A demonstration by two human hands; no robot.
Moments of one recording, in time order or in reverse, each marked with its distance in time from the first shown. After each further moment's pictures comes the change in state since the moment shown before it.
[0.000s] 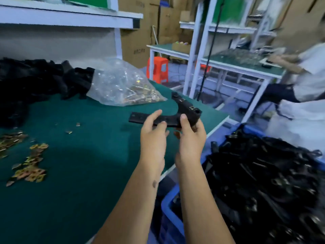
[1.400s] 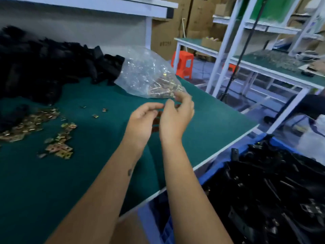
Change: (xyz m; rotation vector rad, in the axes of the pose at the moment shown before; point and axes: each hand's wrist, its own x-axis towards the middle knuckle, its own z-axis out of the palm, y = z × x) left_hand 0.022 0.035 -0.058 0.194 -0.082 0.084; right_hand -0.008 0.025 0.076 -0.481 -0.065 -0.299
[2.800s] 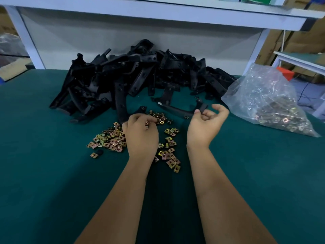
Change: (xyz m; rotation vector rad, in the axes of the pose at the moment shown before) left_hand -0.002 -0.001 -0.241 0.810 0.857 0.087; right_hand -0.108 0.006 0.187 0.337 -0.337 0.210
